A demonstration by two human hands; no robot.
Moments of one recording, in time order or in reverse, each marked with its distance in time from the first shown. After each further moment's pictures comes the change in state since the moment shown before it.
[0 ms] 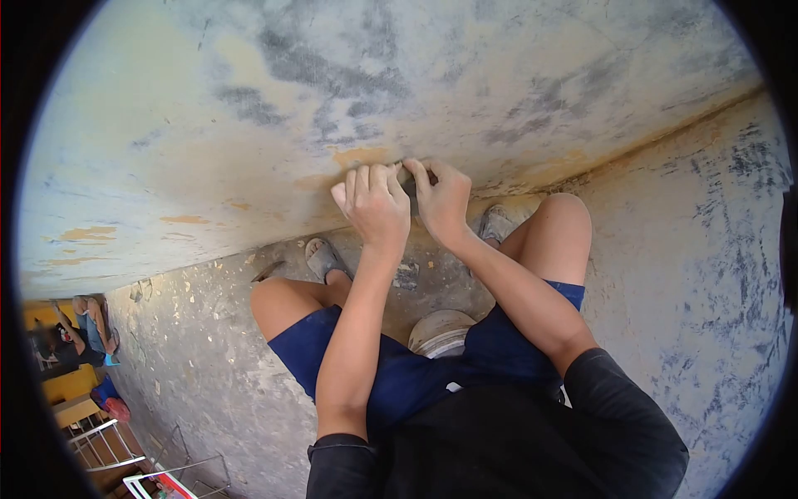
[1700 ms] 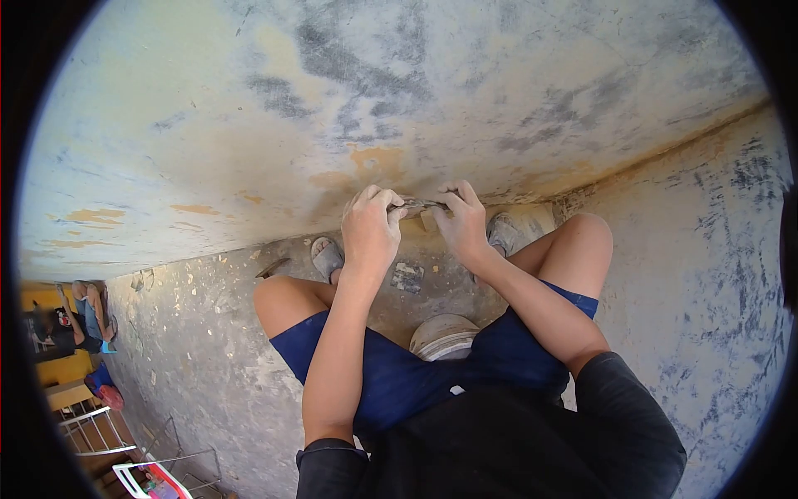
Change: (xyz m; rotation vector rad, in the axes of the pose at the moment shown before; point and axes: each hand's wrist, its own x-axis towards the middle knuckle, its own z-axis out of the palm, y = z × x) left_hand -0.004 -0.023 -0.059 -0.225 -0.603 -0.141; right_hand -0.036 0.048 -0.026 -0.053 -0.197 -0.304
